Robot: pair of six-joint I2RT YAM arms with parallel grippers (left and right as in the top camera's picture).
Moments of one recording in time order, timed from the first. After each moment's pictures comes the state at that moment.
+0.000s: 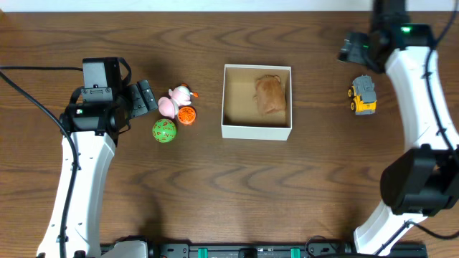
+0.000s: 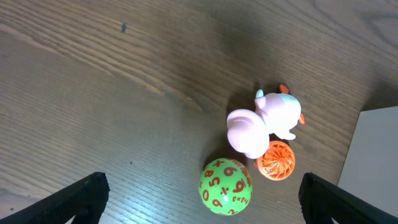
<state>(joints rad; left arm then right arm) 0.03 1.36 1.19 -0.80 -0.08 -0.32 -0.05 1.93 1.83 -1.03 0.15 0.30</state>
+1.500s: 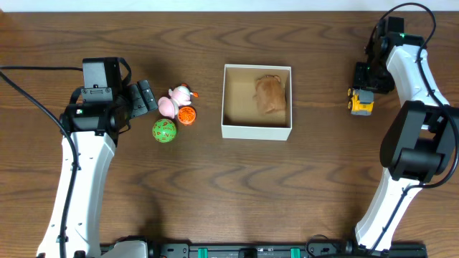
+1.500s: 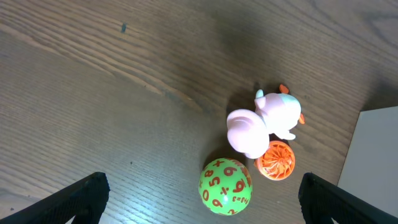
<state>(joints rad) 0.03 1.36 1.19 -0.80 -0.08 -0.32 -0.15 2.22 1.83 -1.04 0.07 0.07</state>
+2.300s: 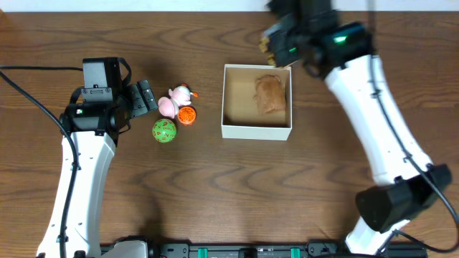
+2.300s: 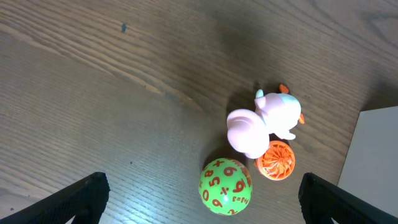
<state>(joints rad) 0.03 1.36 1.19 -0.80 -0.08 -0.32 0.43 1.89 1.99 -0.98 0.01 -0.17</state>
